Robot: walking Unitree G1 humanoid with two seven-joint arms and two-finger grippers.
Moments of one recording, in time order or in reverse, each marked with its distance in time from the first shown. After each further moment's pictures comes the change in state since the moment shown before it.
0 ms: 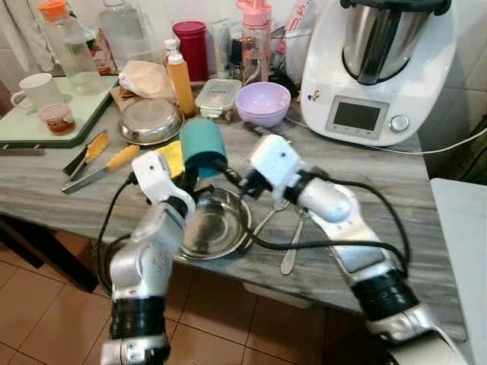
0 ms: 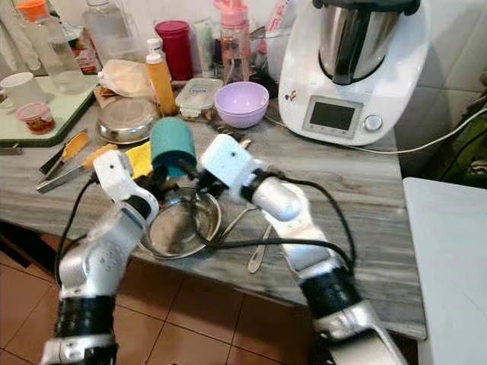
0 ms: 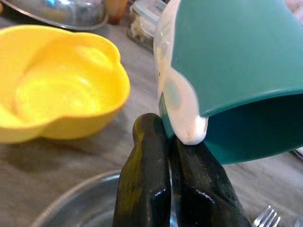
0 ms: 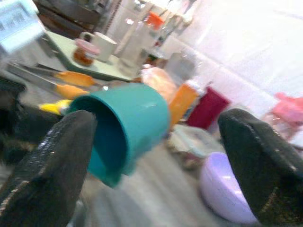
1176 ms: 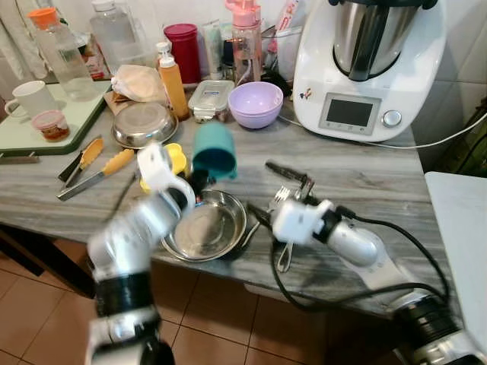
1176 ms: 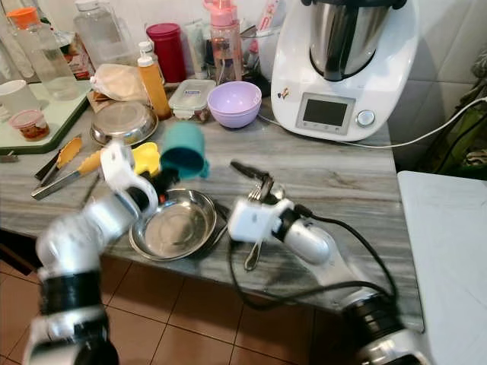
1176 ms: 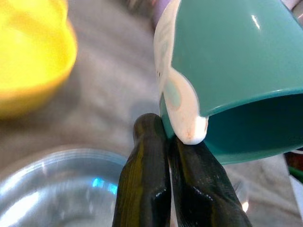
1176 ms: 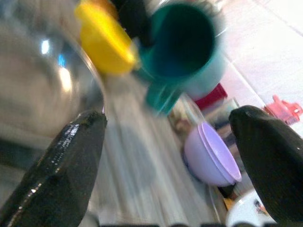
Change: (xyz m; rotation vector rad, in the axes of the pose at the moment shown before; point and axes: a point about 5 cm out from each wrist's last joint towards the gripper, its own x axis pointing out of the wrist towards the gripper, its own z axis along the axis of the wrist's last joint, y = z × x) left arm 0.002 -0.012 0.025 -0.120 0.219 -0.073; right arm -0.054 0.018 -0.051 -0.399 0.064 0.144
